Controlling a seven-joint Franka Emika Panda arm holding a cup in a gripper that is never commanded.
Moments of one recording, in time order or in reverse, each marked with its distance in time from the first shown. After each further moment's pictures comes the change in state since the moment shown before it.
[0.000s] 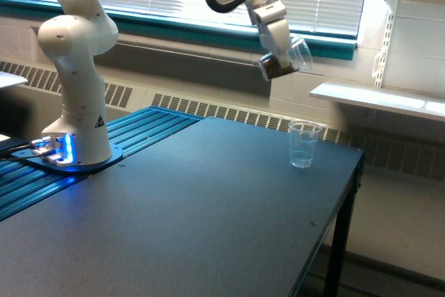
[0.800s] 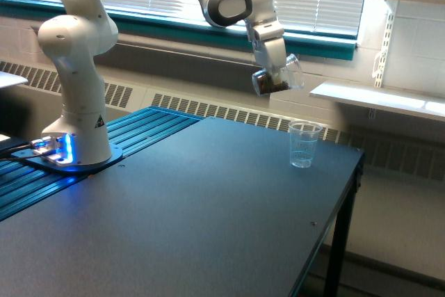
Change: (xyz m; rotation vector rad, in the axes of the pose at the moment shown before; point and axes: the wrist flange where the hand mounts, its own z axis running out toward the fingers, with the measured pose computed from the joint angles) arm -0.029 -0.013 0.040 -0.071 -0.060 -0.037
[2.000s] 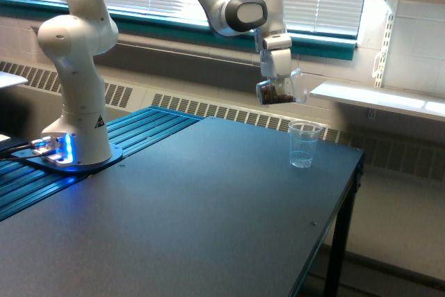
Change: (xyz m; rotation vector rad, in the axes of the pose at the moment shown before) arm 0.004 -0.017 0.034 -0.133 -0.027 0.020
